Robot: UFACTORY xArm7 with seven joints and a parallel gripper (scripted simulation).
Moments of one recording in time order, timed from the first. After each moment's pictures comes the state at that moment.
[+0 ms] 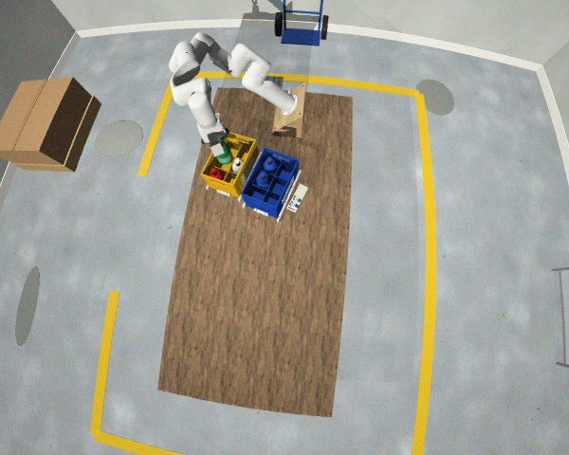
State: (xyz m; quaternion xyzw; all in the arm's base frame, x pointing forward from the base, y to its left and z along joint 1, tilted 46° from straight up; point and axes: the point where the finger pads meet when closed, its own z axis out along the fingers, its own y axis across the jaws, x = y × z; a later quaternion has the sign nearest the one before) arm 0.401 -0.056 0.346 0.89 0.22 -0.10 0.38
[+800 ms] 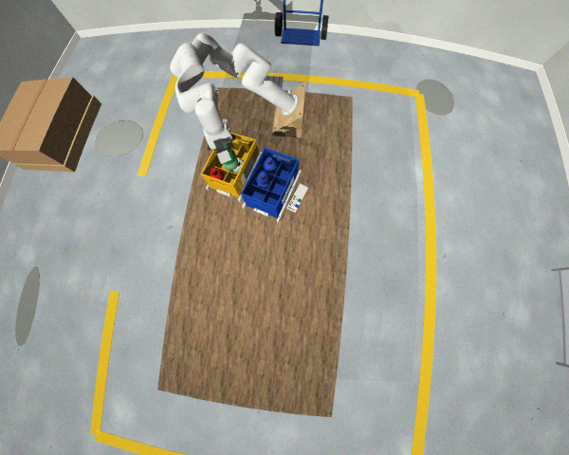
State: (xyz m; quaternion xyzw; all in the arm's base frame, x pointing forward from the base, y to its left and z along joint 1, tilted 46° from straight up) arm 0.430 -0.034 0.322 0.89 0.23 -0.10 0.38
